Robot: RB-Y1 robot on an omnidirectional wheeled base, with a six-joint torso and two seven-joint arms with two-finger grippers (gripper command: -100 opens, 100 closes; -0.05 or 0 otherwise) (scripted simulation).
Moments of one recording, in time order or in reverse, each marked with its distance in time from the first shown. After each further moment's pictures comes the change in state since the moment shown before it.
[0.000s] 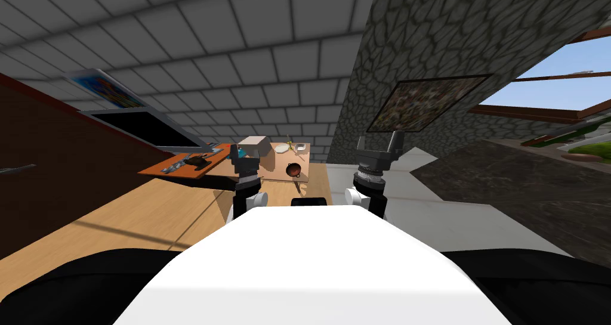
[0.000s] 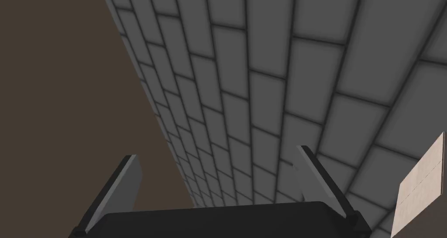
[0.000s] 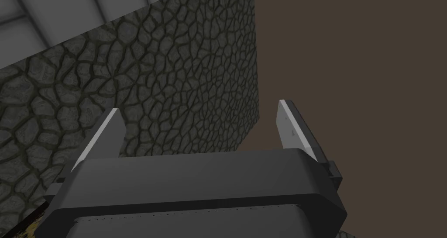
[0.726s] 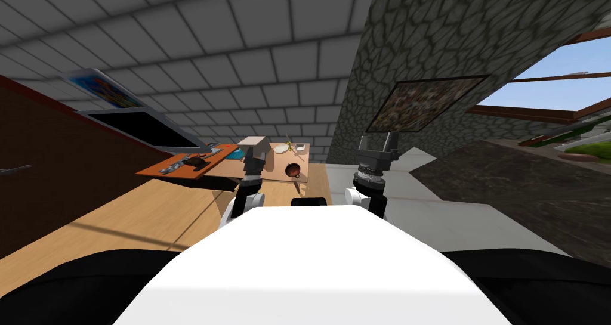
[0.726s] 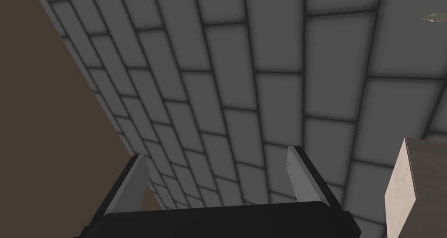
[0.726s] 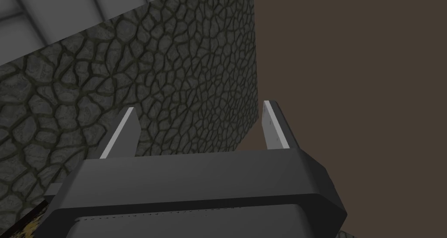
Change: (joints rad) left arm -0.028 0.201 -0.010 0.071 -0.007 0.083 -0.018; right arm 0.000 0.000 0.000 0.000 0.000 0.000 0.000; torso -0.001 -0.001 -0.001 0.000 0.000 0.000
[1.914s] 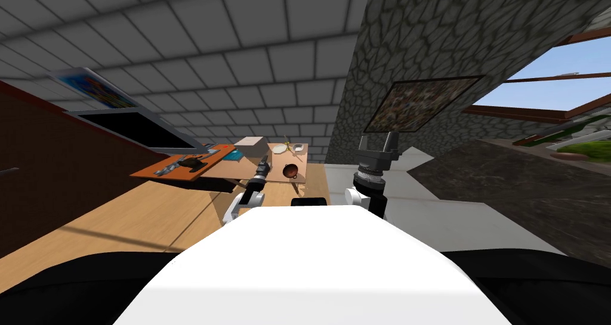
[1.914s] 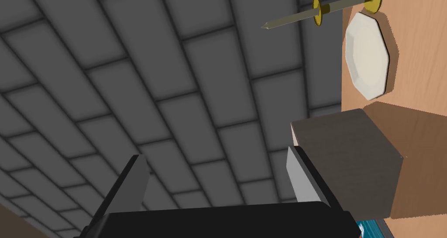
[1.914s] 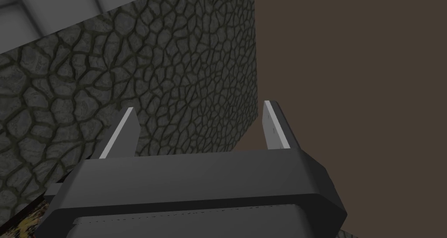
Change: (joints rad) left arm -0.072 0.136 -0.016 0.225 -0.010 0.258 -0.045; right arm 0.000 0.000 0.000 0.000 0.000 0.000 0.000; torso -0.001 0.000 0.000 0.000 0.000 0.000
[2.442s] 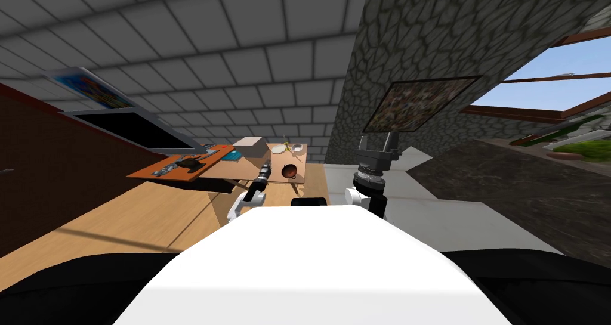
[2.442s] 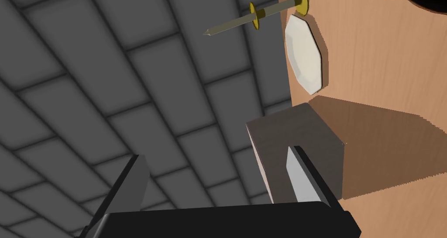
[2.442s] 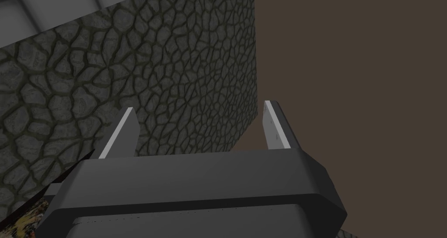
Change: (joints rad) left arm -0.034 0.004 -0.009 0.092 -0.006 0.132 -0.022; right arm 0.000 0.000 0.000 0.000 0.000 0.000 0.000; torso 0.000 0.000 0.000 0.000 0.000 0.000
